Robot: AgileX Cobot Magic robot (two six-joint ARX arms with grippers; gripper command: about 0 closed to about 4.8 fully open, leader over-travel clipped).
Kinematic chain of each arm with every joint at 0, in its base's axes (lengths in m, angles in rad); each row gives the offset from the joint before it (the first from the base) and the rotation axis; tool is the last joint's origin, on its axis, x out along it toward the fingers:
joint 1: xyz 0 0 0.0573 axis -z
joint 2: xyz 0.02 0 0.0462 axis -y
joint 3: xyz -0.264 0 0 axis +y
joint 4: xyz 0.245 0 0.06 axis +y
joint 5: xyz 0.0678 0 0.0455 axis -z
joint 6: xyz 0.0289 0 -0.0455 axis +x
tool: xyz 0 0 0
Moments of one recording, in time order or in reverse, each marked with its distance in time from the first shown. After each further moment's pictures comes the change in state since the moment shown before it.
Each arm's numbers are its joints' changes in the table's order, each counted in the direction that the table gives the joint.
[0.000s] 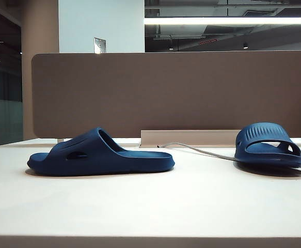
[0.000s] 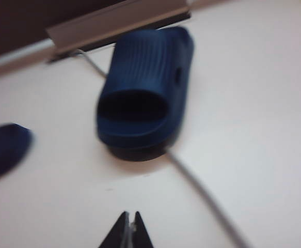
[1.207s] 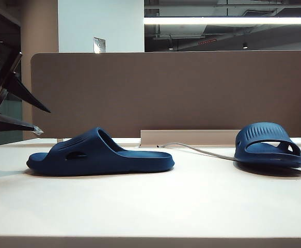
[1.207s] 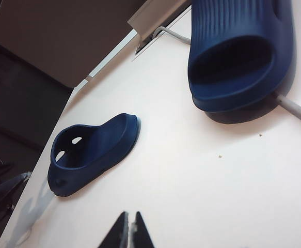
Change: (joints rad) left arm -0.221 -1.452 -0.740 -0.056 0.715 -0.240; right arm 0.000 0.001 0.000 -0.053 -0.272 0.357
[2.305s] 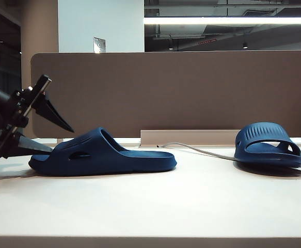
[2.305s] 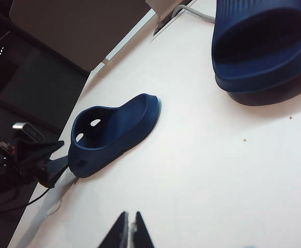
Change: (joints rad) left arm 0.123 -0.143 -0.024 -0.096 -0.131 0.080; right arm -0.002 0.000 0.000 0.000 -0.087 0.014
